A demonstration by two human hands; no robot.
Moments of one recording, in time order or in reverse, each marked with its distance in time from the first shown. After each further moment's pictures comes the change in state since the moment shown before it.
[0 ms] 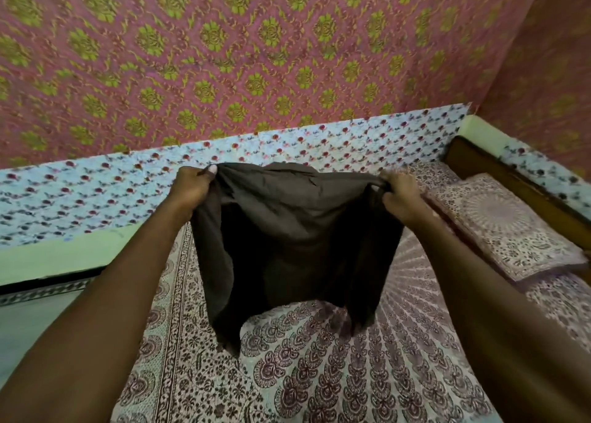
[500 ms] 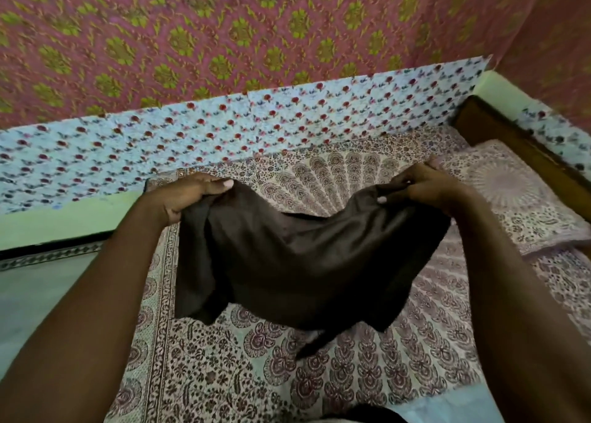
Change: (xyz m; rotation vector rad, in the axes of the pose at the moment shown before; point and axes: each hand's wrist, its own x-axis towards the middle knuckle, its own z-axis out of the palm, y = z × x) left_hand -0.003 -0.023 0.044 -0.098 -0.609 -0.210; right_hand 0.019 0.054 -0.033 0.018 -0.508 0.076
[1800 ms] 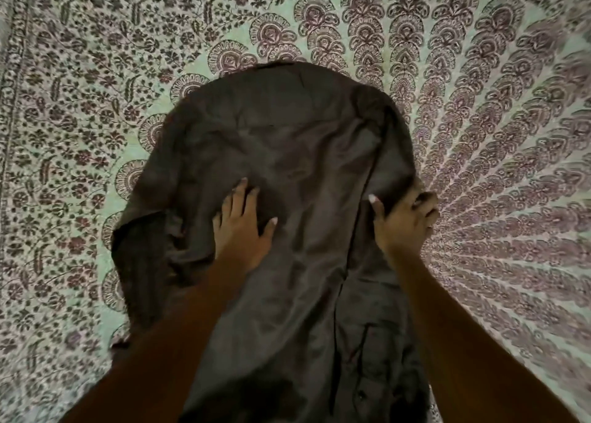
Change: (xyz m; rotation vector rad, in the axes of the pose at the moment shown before) left_hand 0.469 -0.373 0.241 0.814 0.354 -0.169; right_hand 0.423 0.355 0.352 -0.220 0.247 0.555
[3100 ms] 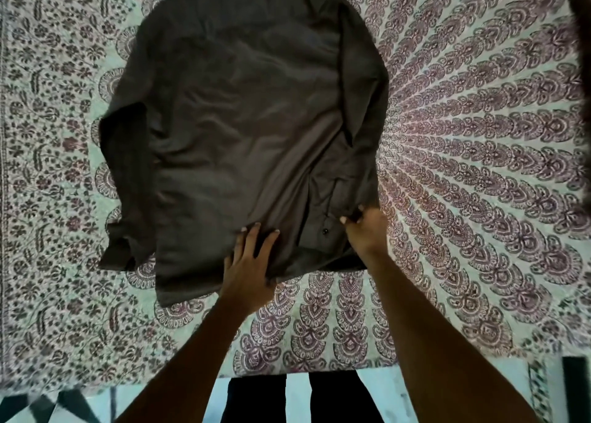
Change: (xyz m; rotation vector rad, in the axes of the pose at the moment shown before) left_hand -0.309 0.017 0.080 0.034 -0.362 0.116; right_hand -0.198 0.168 -0.012 0.343 -0.284 0.037
